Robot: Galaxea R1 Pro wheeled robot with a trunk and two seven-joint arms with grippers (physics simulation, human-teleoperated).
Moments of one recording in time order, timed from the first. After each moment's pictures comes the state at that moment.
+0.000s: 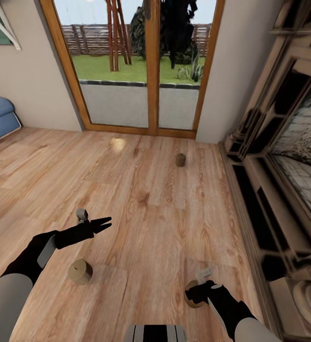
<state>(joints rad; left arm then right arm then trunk) -0.77 0.25 0.08 -0.65 0.42 0.71 -1.29 -0.58 0.06 -0.04 -0.39 0.33 0.25 0.16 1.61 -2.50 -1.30</state>
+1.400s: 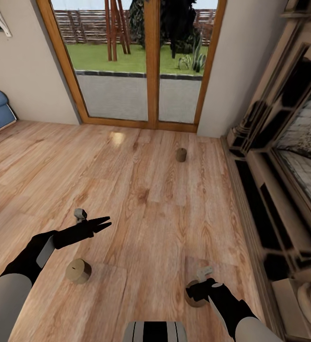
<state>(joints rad) -0.77 0.26 0.08 -0.65 0.42 0.71 -1.34 -0.58 0.06 -0.04 -0.41 0.33 0.25 0.16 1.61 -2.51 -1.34</state>
